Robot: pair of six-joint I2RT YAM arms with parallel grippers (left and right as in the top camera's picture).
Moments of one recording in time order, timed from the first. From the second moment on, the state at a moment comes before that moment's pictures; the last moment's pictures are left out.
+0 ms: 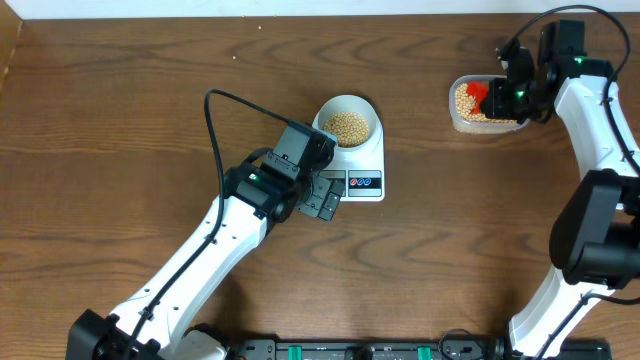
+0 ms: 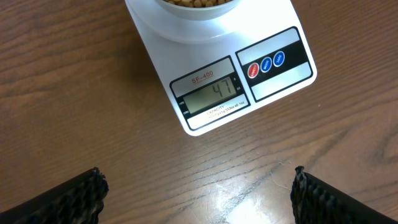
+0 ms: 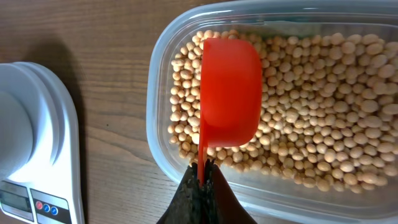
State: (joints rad) left arm -0.54 1.42 1.07 -0.76 -0.01 -0.07; right arm -0.12 2.01 1.64 -0.86 -0.37 -0.08
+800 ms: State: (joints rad) left arm -0.54 1.42 1.07 -0.76 -0.01 -0.07; right arm -0.29 2.02 1.63 -0.86 -0.64 -0.09
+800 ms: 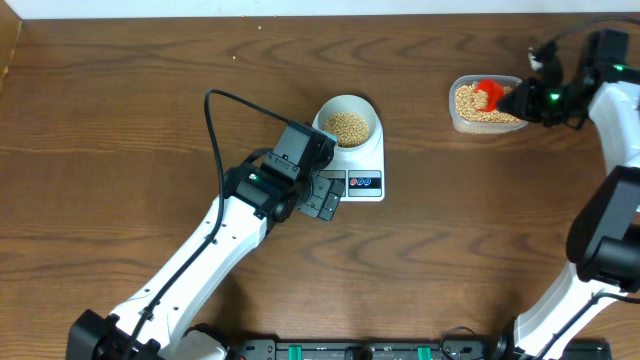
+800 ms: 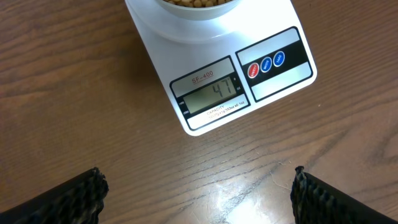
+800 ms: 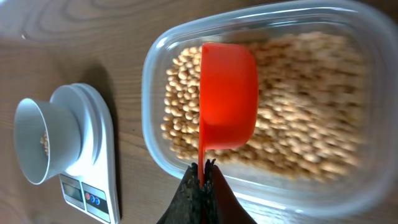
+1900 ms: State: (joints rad) left arm -0.54 1.42 1.07 -0.76 -0.01 -0.07; right arm -0.16 2.02 1.63 -0.85 -1.15 -0.16
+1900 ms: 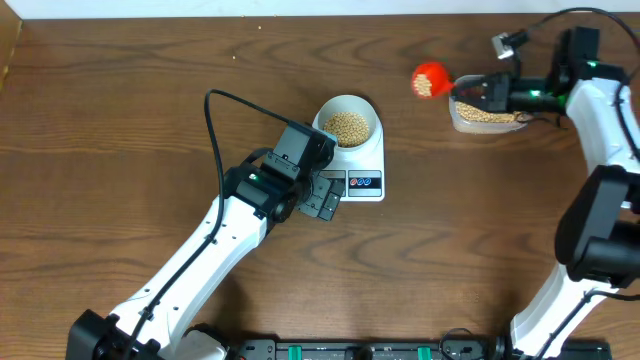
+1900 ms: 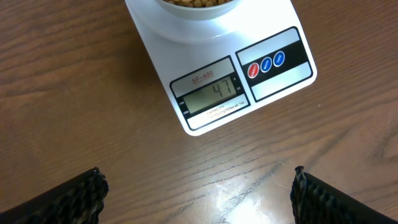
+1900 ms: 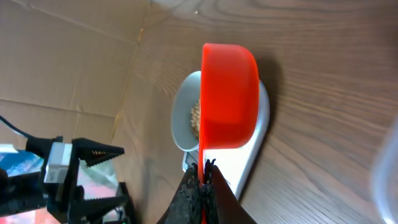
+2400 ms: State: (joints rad) left arm -0.54 1.42 1.07 -0.76 -0.01 -0.07; right arm 0.08 2.02 1.64 -0.77 -0.97 0.01
